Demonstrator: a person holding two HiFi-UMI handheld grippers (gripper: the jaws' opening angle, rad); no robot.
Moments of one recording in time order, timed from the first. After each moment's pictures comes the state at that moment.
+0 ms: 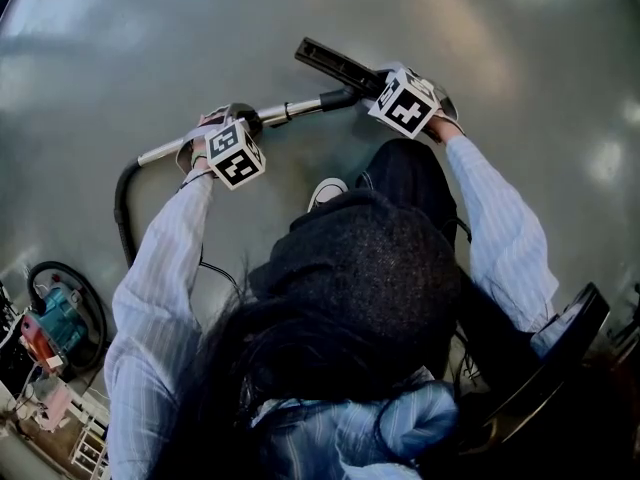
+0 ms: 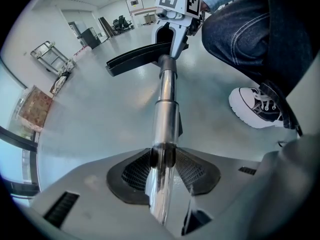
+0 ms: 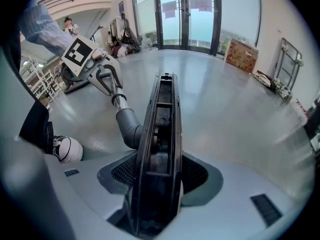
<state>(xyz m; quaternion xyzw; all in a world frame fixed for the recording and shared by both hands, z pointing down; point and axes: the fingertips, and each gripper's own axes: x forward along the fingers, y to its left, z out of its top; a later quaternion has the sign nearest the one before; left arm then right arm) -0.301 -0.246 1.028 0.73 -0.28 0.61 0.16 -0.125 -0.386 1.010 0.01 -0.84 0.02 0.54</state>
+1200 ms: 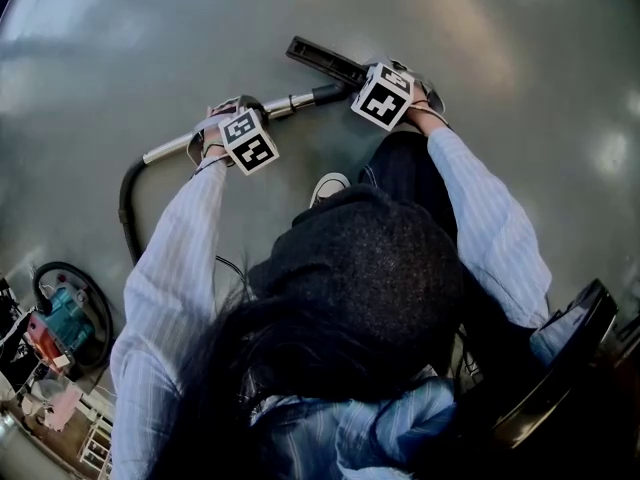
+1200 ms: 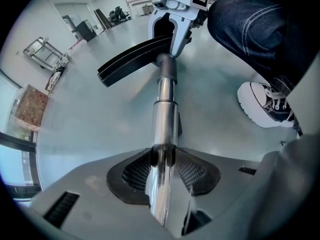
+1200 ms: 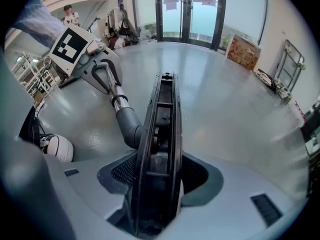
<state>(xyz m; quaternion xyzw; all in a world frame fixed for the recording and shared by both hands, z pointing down) -0.285 -0.264 1.054 0.70 -0.26 0.64 0.17 -0.128 -0.392 1.035 0.02 -0.82 0.00 0.57</state>
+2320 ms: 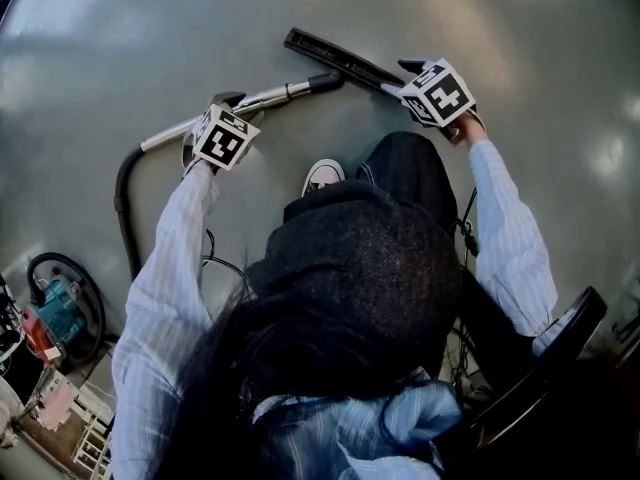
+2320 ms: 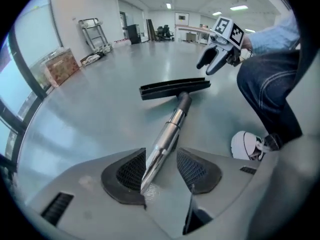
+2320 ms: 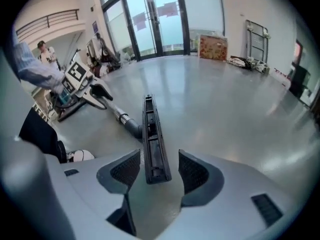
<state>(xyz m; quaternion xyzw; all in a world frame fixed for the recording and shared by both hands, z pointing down) -0.280 -0.259 0.978 0.72 -0.43 0.47 0.28 -0.053 -0.401 0.950 0.09 -0.85 0.12 0.50</state>
